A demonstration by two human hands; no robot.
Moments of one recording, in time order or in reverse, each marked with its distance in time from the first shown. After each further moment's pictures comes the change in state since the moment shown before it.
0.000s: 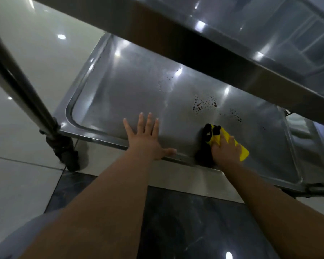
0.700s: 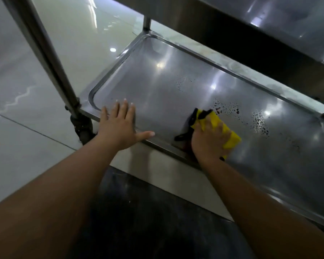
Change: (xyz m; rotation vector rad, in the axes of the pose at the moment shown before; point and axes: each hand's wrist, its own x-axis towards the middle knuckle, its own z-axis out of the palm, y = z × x) left_hand -0.024 -0.078 0.023 -0.031 0.333 -0.277; right_hand -0.018 -0.104 0.013 0.303 0.105 -0.109
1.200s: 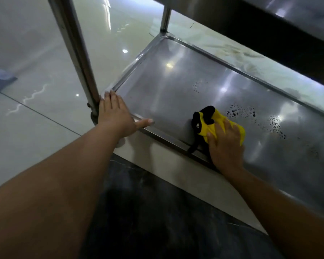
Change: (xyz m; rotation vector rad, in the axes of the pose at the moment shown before) left_hand -0.005 -0.048 -0.008 -0.035 -0.021 -0.240; right_hand -0.012 0.032 0.000 -0.238 0.057 -0.486
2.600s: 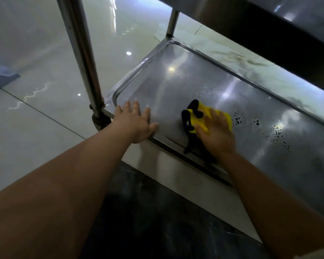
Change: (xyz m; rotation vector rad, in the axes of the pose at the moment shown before) left_hand -0.012 0.025 -0.017 0.080 -0.158 0.196; right_hand 0.052 -0.022 0.005 0.040 -0.038 -0.255
